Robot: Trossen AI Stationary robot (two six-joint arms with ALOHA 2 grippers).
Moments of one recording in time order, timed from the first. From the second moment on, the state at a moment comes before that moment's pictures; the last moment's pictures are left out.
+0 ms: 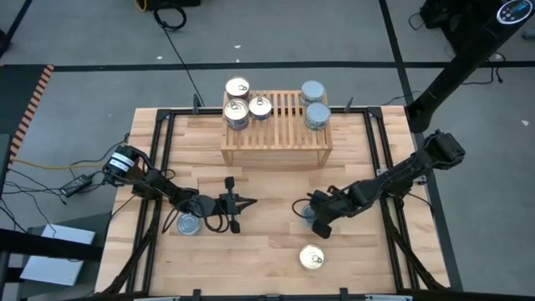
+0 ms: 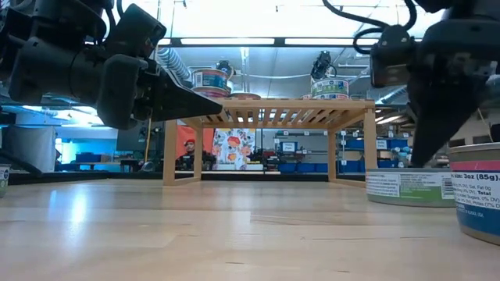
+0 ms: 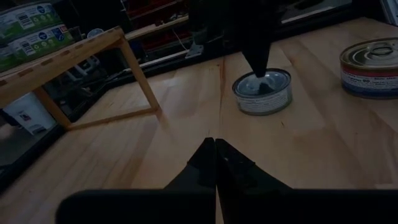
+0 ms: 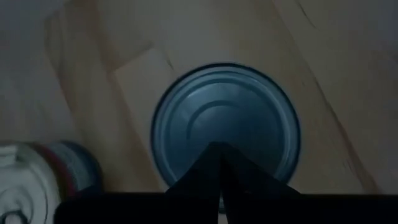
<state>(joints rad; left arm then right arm) -0.39 1.73 0.42 1.13 -0.58 0.20 0.41 1.47 0.76 -0.45 0.13 0.89</state>
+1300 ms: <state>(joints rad) -0.39 1.73 0.56 0.88 -0.57 0.20 0.52 1.47 0.70 -0.28 0.27 0.82</state>
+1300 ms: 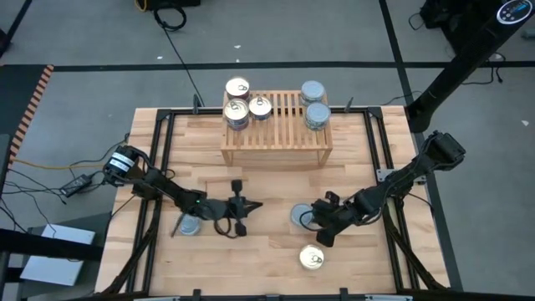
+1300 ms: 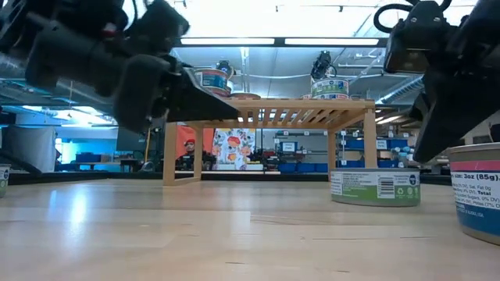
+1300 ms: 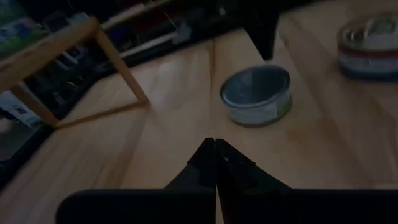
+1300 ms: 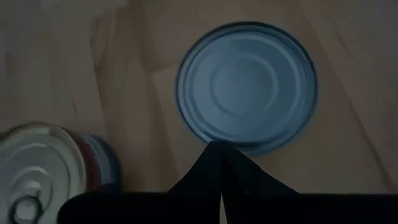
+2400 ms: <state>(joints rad) -0.17 1.95 1.14 0.13 -0.25 0.01 0.46 1.67 0.73 -0.07 0.27 0.54</state>
